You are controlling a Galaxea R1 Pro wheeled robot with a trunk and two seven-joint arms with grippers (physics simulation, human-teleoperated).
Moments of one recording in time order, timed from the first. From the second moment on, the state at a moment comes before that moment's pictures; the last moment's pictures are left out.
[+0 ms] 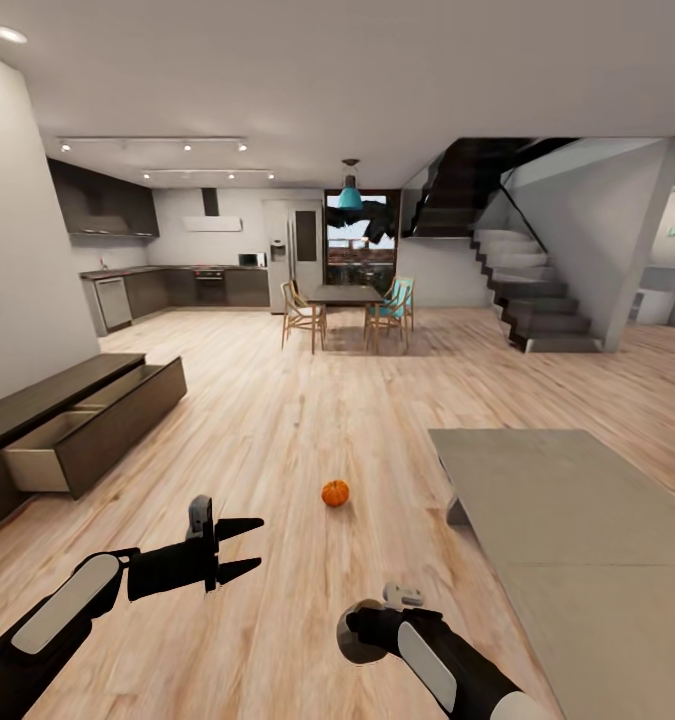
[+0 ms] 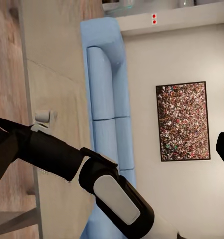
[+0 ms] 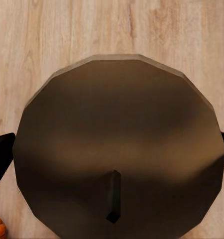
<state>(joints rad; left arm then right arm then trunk) -0.44 0.43 -0.38 -1.12 1.65 0.99 -0.35 -0.51 0.07 0.57 -0.61 -0.79 0.38 -0.19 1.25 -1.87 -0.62</state>
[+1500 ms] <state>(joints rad) -0.44 0.42 -0.38 -1.12 1.65 0.99 -0.35 -0.51 0.07 0.57 -0.61 -0.78 0.38 -0.20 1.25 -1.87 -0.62</state>
